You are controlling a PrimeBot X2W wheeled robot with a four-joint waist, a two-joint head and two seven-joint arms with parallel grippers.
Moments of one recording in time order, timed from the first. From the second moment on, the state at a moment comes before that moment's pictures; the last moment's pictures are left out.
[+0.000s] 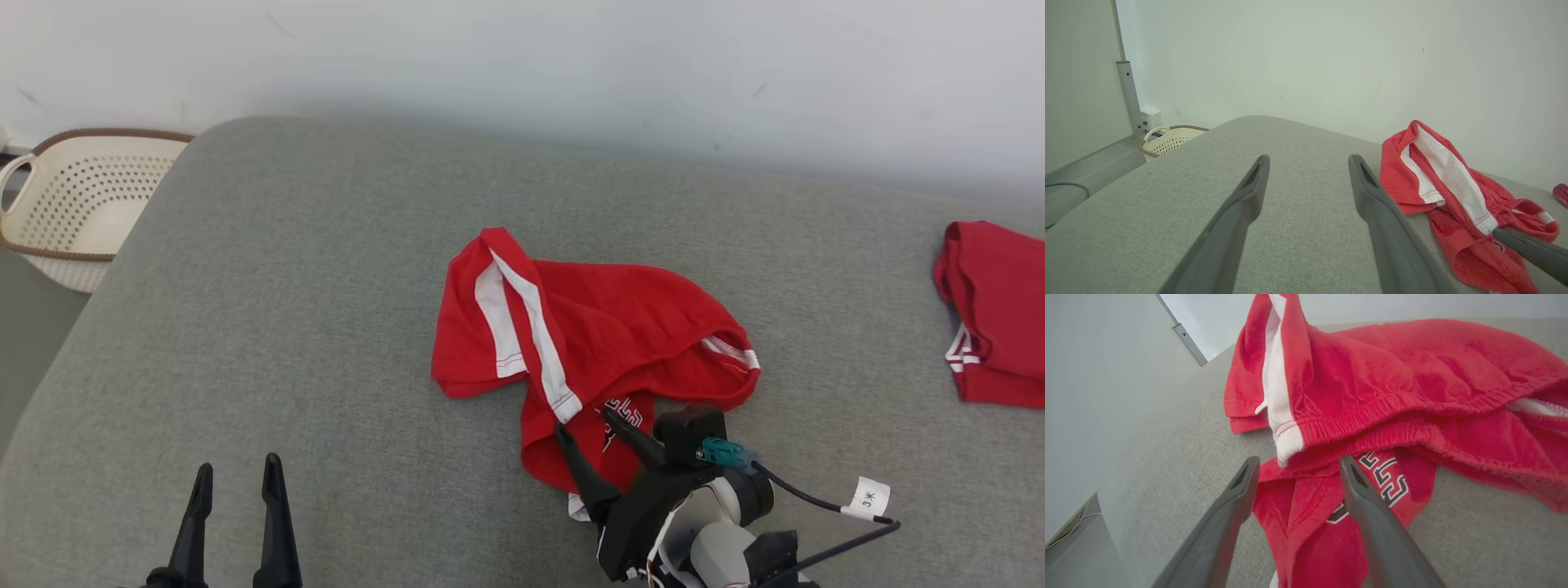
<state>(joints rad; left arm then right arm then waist) 0.01 0.07 -0.04 -0.11 -0.25 0.11 -0.26 -0.49 -0.05 0.69 0.68 0.47 0.13 -0.17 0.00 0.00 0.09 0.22</state>
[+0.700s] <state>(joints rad) 0.00 0.05 -0.01 -0.10 -0.24 0.09 -0.26 -0.67 -0.06 0.76 0.80 0.58 0.13 -0.26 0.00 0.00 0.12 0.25</state>
